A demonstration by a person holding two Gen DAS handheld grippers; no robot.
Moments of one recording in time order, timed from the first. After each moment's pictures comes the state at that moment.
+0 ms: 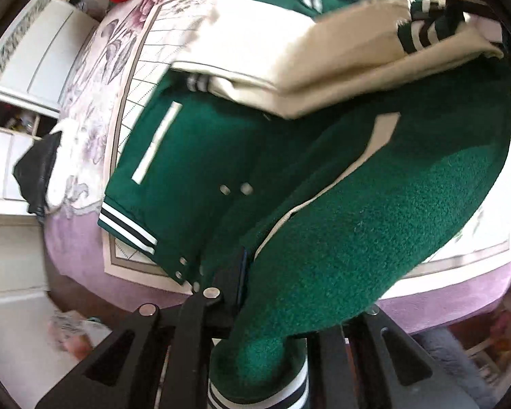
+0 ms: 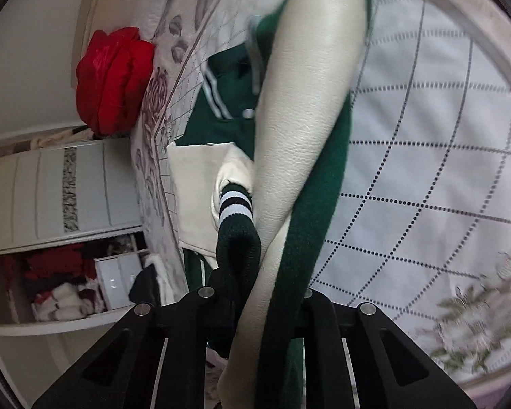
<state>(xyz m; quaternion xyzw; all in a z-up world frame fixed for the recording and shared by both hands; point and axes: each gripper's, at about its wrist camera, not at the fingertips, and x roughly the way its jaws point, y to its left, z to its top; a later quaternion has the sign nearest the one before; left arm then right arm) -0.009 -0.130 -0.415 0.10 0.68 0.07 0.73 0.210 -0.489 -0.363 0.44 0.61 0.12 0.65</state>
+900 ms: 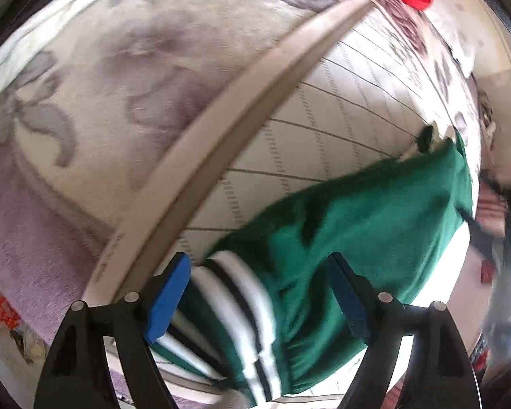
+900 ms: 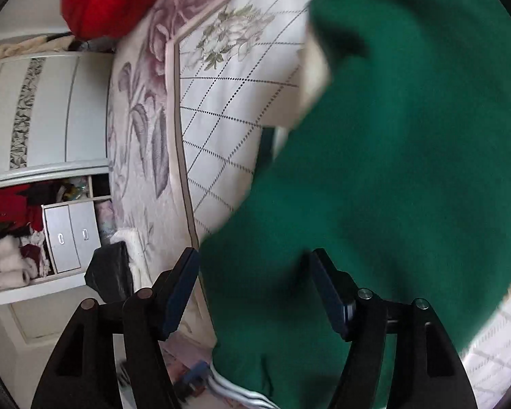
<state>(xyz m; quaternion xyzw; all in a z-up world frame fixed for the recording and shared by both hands) 0.085 0.273 -0.511 -0.33 0.64 0.12 0.68 0.407 -0.154 -0.374 0.28 0.70 0.16 0.64</state>
